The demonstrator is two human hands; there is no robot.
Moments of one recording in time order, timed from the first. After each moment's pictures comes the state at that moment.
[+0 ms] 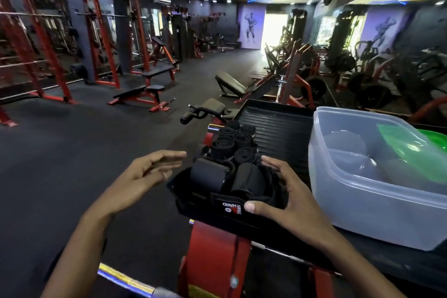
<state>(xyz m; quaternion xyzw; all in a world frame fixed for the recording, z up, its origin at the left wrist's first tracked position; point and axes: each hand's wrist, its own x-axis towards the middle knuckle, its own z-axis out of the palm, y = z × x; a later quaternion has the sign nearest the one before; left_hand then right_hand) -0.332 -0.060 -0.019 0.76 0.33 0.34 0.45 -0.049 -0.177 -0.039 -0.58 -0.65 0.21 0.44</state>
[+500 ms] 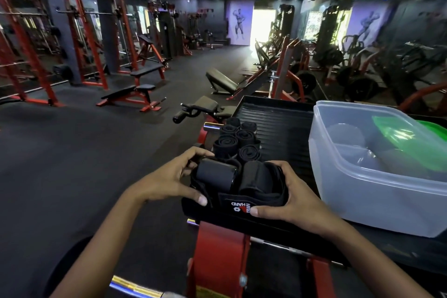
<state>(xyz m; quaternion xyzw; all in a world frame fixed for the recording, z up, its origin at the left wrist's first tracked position) -0.303 -0.017 -0.032 0.84 0.25 0.18 0.46 -0.055 -0.166 -0.038 -0.61 -0.62 0.29 0.41</state>
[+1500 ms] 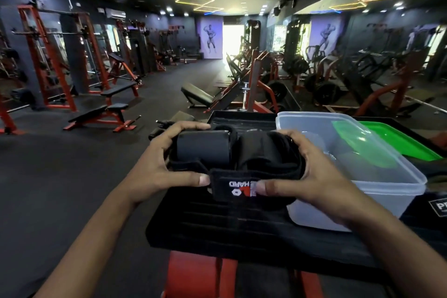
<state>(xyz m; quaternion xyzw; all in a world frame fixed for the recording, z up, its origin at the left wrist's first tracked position) -0.246 -0.062 0.050 0.81 0.13 0.36 0.45 -0.032 -0.211 0.052 -0.52 -0.58 0.30 0.55</state>
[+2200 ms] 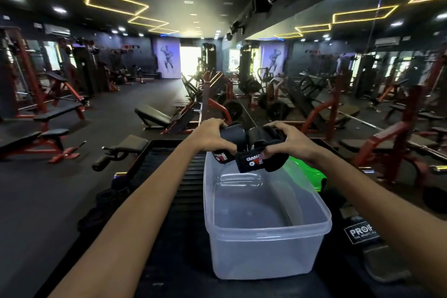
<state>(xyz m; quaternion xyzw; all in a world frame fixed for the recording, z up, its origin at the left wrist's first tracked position) 0.050 0.010 0.090 0.94 0.23 0.20 0.18 0.214 -0.158 0.075 -0.69 -0.52 0.18 0.48</state>
